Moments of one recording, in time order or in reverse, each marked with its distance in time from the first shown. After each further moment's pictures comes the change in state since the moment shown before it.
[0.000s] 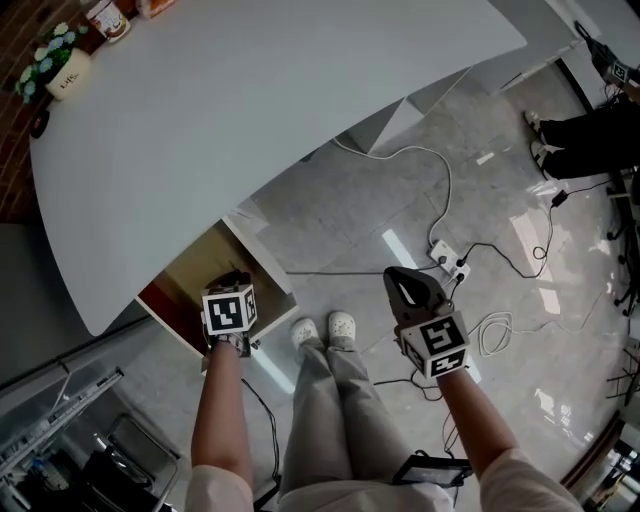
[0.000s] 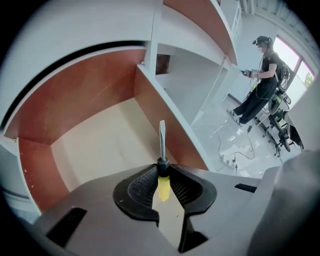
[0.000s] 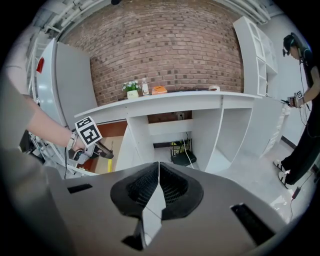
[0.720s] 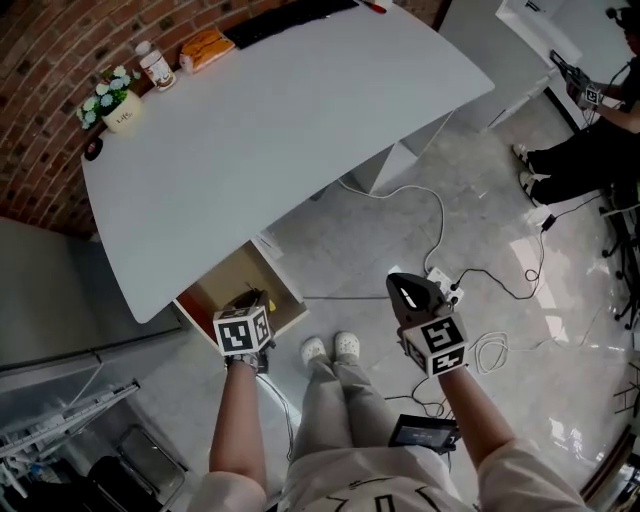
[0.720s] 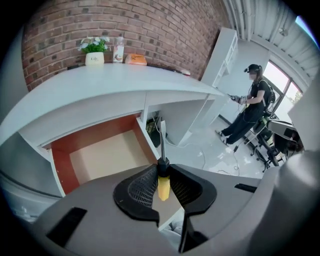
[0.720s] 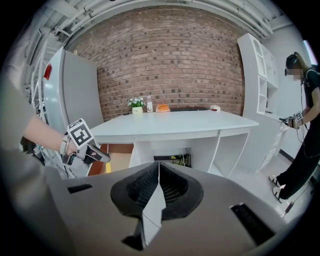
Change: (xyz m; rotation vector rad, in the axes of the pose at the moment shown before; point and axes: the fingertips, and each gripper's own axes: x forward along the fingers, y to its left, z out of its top) left arm -0.133 -0.036 0.037 -0.085 -0.176 -0.103; right arm -0.082 0.016 0.100 -0.059 -0.089 -0.008
